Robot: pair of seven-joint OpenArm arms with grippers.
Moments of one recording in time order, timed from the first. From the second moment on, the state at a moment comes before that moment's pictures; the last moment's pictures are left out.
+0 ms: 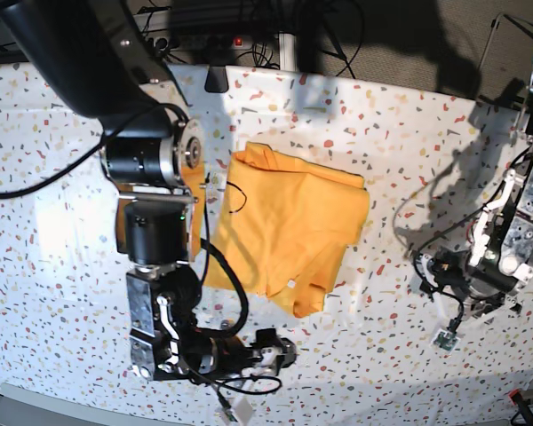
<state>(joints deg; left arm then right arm) -26.7 -31.4 27.3 92.5 -15.7 -0.7 61.3 46.9 -4.8 7.9 49.1 16.3 34.2 -55.4</state>
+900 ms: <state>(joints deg) -4.2 -7.9 26.9 96.6 -17.7 -11.3 45.8 32.4 4.0 5.2 48.8 7.4 34.1 -37.2</state>
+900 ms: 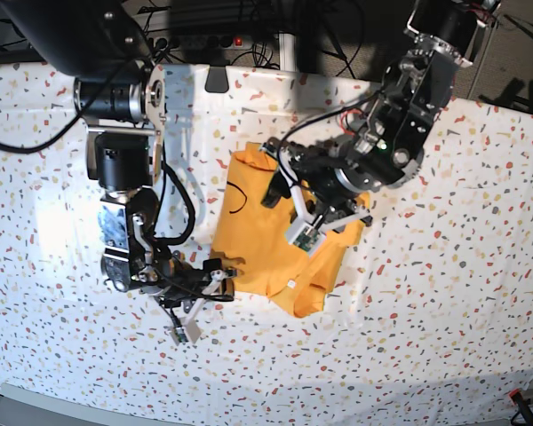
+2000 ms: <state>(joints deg) -17.5 -20.1 27.2 80.7 -18.0 -11.3 45.8 12.0 5.8 -6.3 73.8 35.4 34.1 -62.8</state>
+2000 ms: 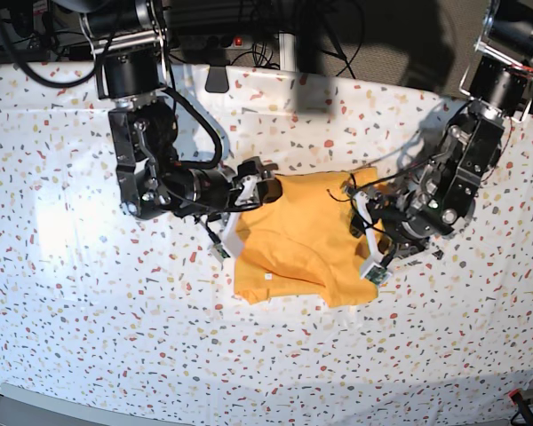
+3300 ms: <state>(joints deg) 13.4 -24.7 -21.6 104.2 -31.2 -22.9 52.9 -7.0 12.4 27.8 104.1 45.8 34.1 -67.3</state>
